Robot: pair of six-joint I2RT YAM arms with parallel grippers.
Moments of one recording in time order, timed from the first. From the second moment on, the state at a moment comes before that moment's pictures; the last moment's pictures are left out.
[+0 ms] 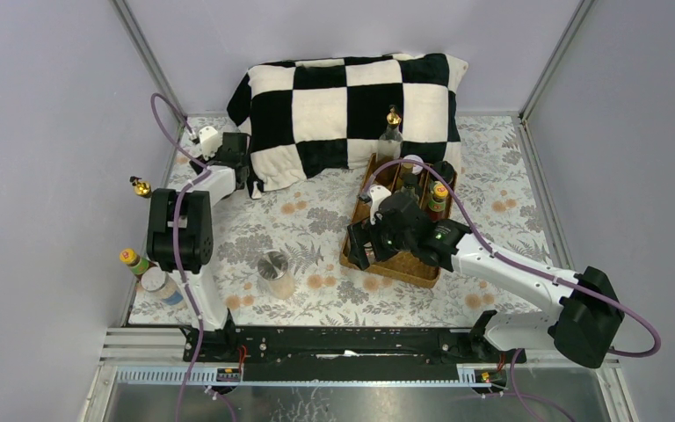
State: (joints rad) left arm -0.02 1.89 1.23 -0.16 -0.76 -0.53; right arm 0.87 1.26 0.90 -0.41 -0.10 0.36
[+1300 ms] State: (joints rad) left arm -0.75 1.70 1.39 -0.41 -0.72 -0.48; right arm 0.87 1.05 0.93 -0.55 -0.01 0.38
